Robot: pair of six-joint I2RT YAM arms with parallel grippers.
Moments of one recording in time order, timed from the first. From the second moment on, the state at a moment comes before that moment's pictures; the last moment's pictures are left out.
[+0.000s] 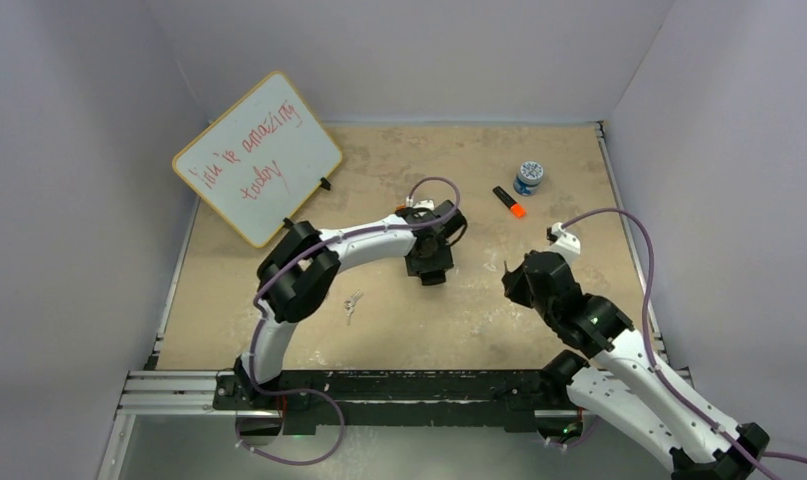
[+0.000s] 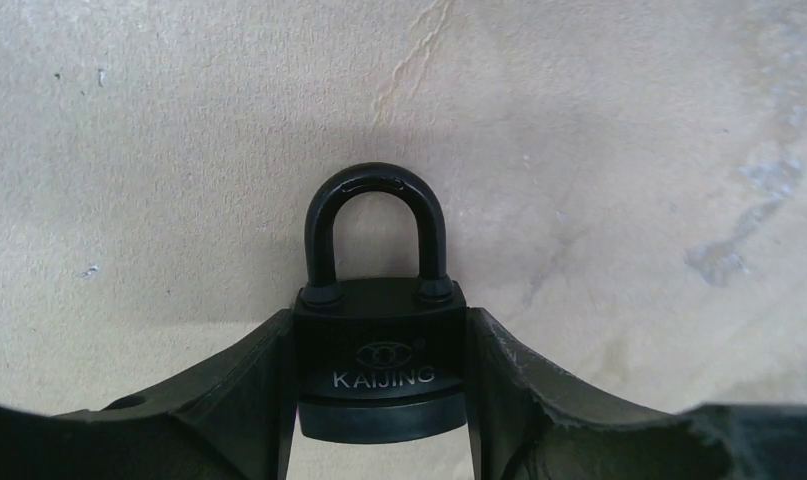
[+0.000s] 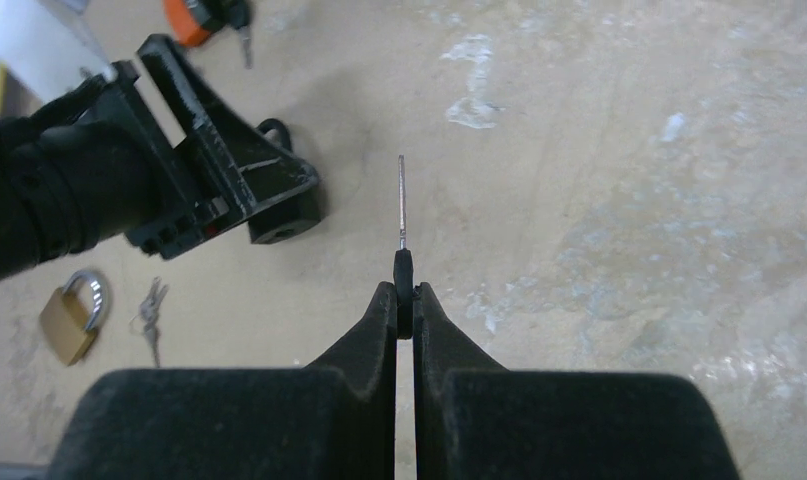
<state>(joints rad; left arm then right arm) -0.92 2.11 1.59 -0.71 -0.26 -1.07 0.64 0.65 0.63 -0.73 0.40 0.87</state>
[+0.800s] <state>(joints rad) -0.62 1.46 1.08 0.00 0.45 -1.54 0.64 0.61 0.71 -0.37 -0.24 0.46</state>
